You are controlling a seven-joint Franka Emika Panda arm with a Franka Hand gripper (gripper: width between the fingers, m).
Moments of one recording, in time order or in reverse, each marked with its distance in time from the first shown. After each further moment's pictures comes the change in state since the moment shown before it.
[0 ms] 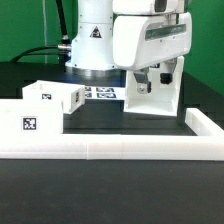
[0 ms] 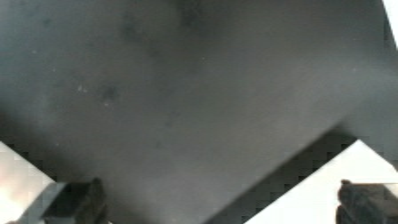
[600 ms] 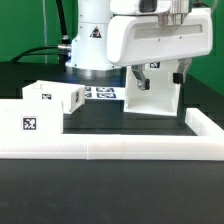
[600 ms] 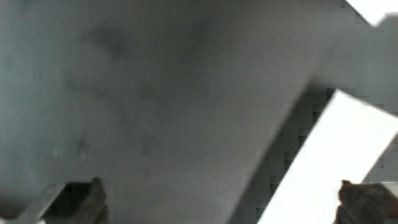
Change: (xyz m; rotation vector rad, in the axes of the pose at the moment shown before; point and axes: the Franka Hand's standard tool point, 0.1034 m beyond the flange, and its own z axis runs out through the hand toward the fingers) arm 0.002 -0.021 0.001 0.012 0.014 0.472
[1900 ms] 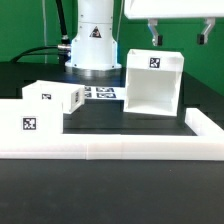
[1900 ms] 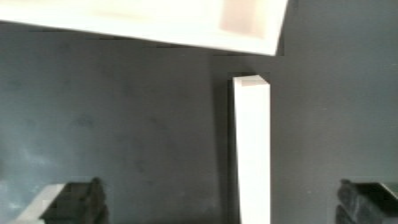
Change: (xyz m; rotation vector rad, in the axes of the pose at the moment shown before) arm -0.023 -0.054 -0.063 -0.019 0.037 0.444
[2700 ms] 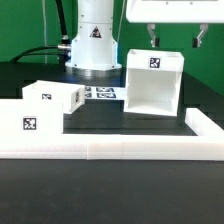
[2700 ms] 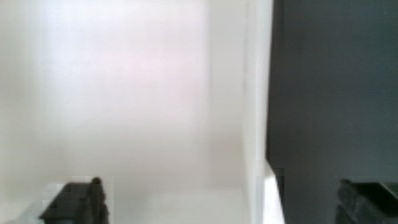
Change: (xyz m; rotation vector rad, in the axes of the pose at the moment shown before) arm -0.069 -0.013 0.010 -0.019 -0.032 0.169
